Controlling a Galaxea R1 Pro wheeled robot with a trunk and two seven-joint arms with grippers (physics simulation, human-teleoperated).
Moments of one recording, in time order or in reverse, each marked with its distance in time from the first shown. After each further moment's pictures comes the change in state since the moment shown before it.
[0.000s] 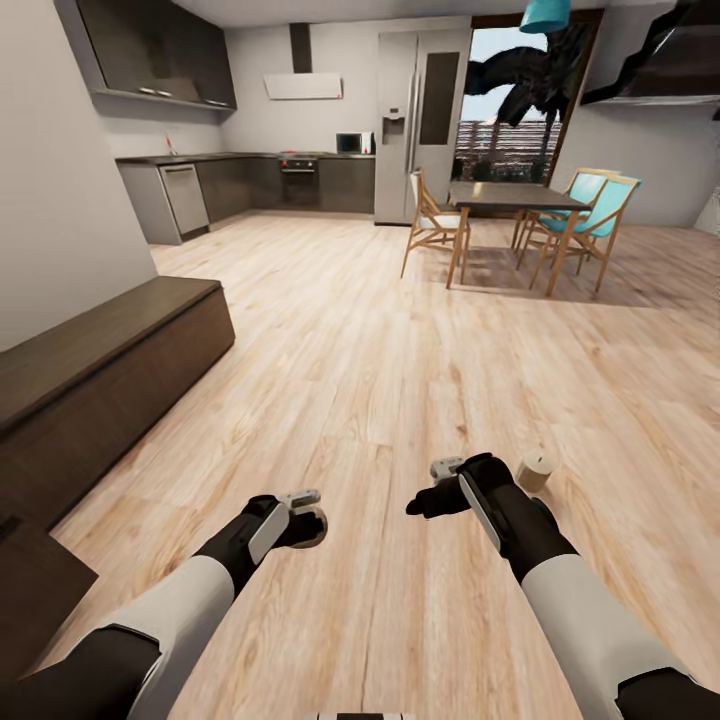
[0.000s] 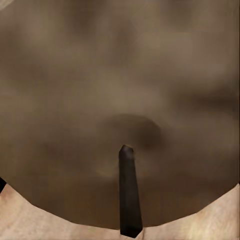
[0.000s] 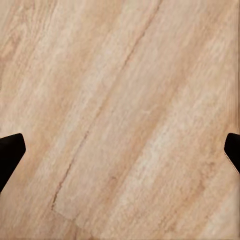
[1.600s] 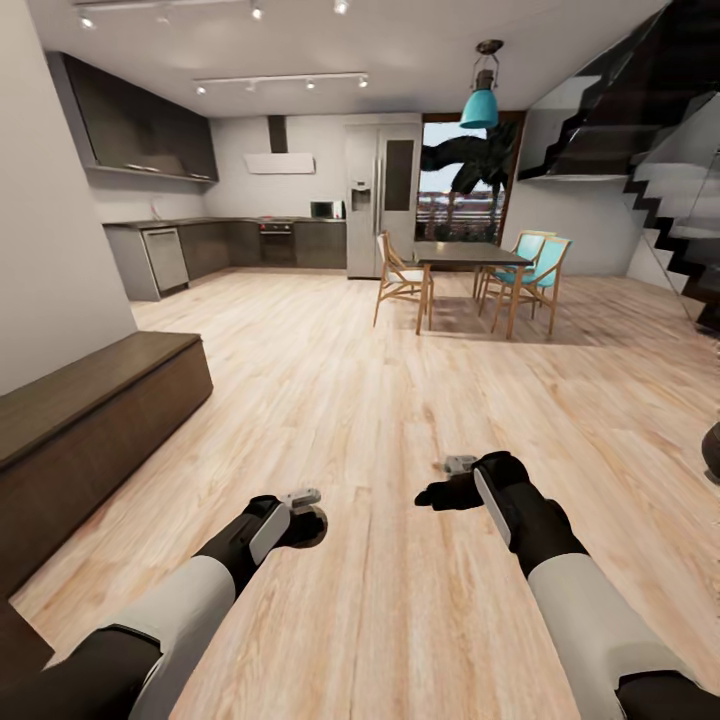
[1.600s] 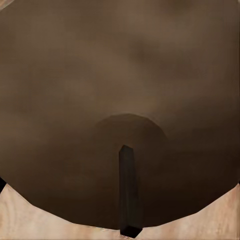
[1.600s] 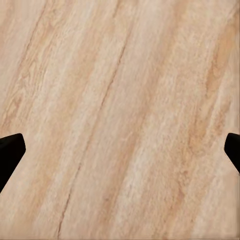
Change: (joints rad) left arm 0.000 -0.004 0.001 0.000 0.001 -0.007 0.009; right arm 0.000 0.004 -0.137 0.009 0.001 -0.004 -0.003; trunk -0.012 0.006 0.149
